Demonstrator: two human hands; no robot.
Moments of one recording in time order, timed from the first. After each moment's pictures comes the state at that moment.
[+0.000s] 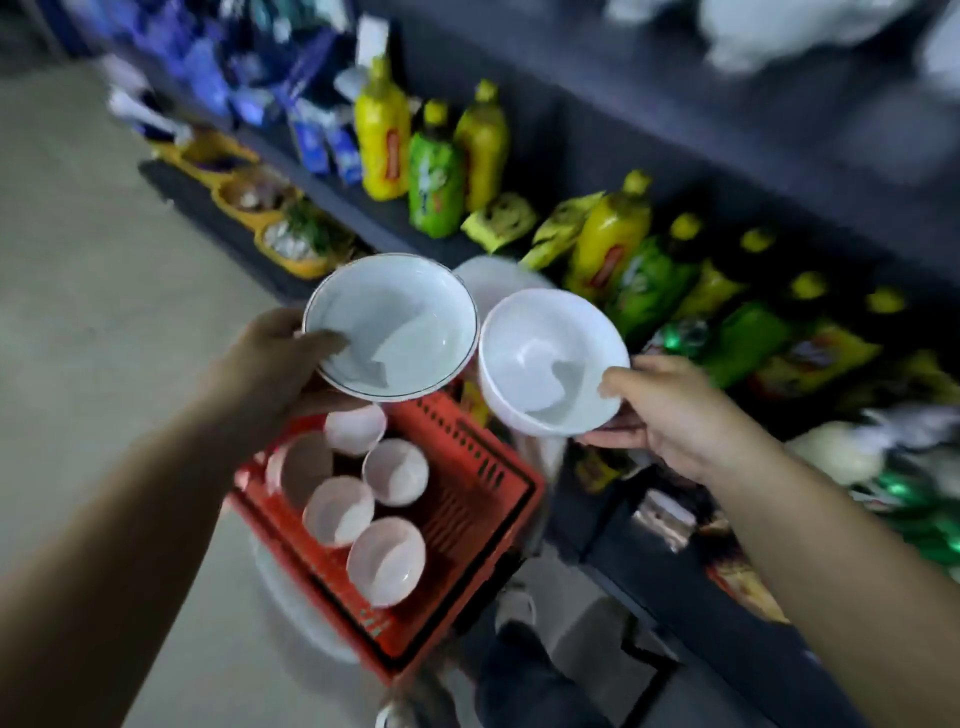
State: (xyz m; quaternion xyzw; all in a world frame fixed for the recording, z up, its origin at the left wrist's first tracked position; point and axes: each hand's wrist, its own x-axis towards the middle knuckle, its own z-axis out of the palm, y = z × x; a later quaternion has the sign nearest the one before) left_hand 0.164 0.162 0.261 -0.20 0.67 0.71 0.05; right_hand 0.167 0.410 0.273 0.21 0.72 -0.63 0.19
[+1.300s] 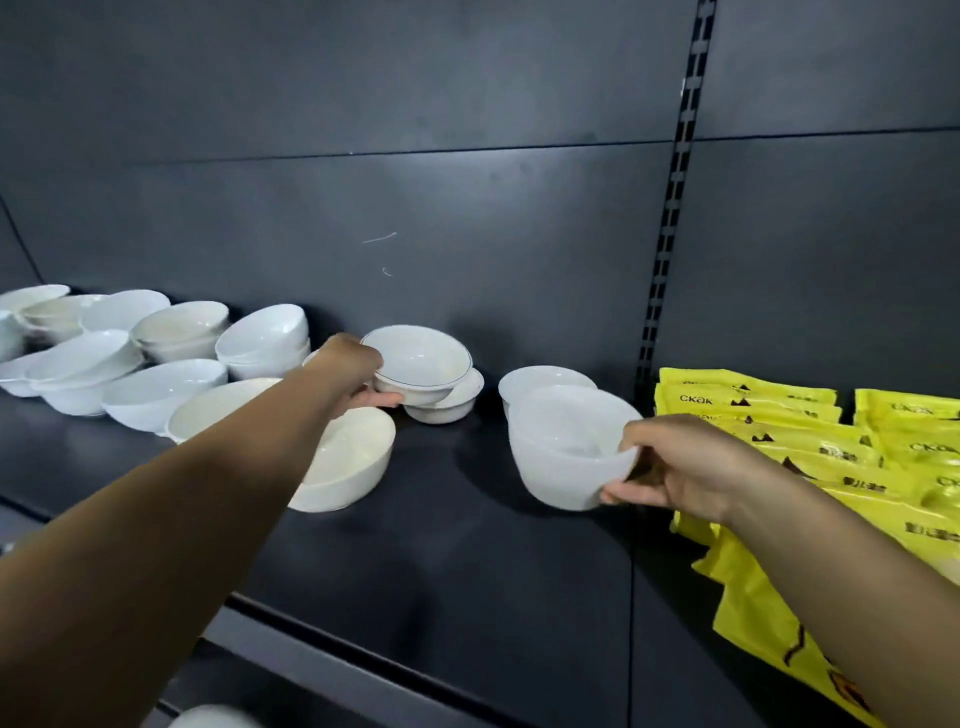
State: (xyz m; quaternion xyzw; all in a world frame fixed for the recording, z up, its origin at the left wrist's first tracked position) left_hand -0.179 0.529 0.458 -0.02 0.79 0.60 0.09; right_hand -0.002 0.750 0.438 0.25 0.67 -0.70 0.01
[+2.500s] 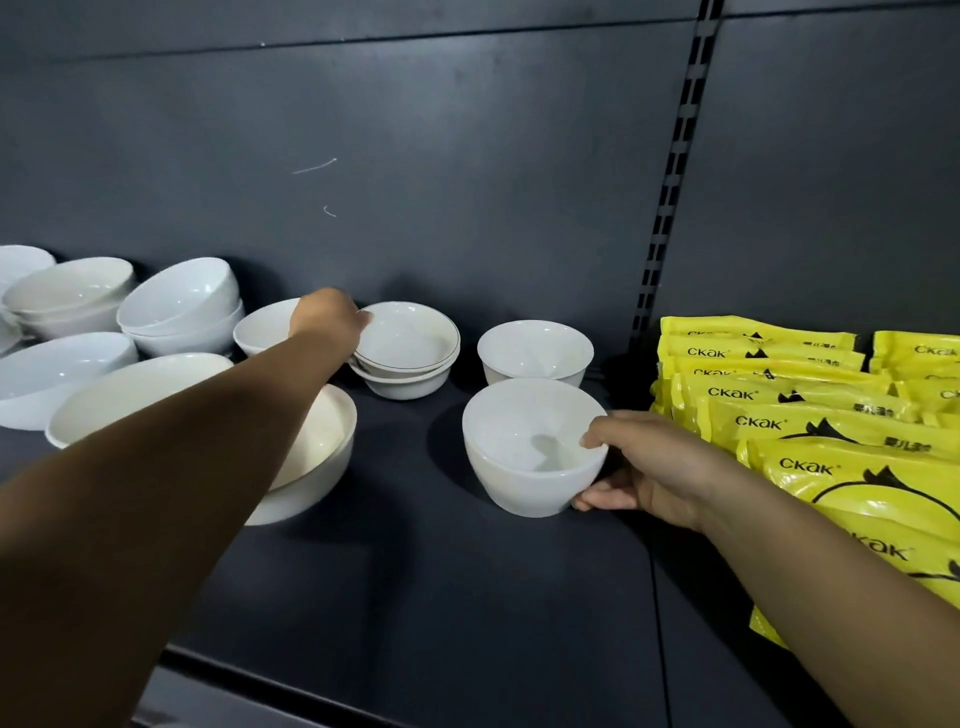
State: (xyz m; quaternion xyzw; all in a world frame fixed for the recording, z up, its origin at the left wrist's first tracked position) left_hand -0.266 0.560 0.421 0.08 0.97 0.23 -0.08; right_hand -0.034 0.742 0.396 0.27 0.67 -0.69 0.03
